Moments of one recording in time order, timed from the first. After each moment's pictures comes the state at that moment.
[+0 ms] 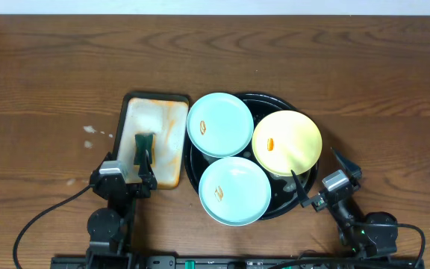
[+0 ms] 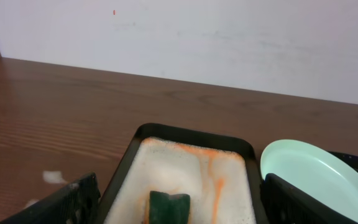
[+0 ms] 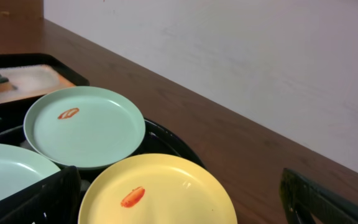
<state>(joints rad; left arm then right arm) -0.08 0.02 0.02 -0.11 -0.08 -0.14 0.15 0.01 0.01 -0.04 -0.34 -0.26</state>
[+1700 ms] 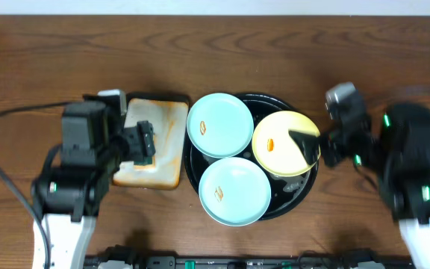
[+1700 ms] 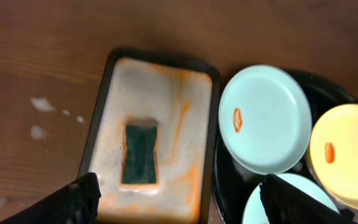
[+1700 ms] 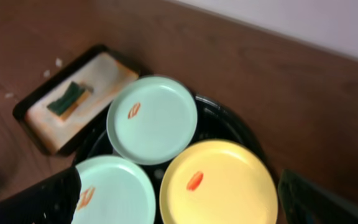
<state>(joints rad) -0.08 1.02 1.12 -0.95 0.07 -0.20 0.15 1.03 1.12 -0.77 -0.47 -0.15</state>
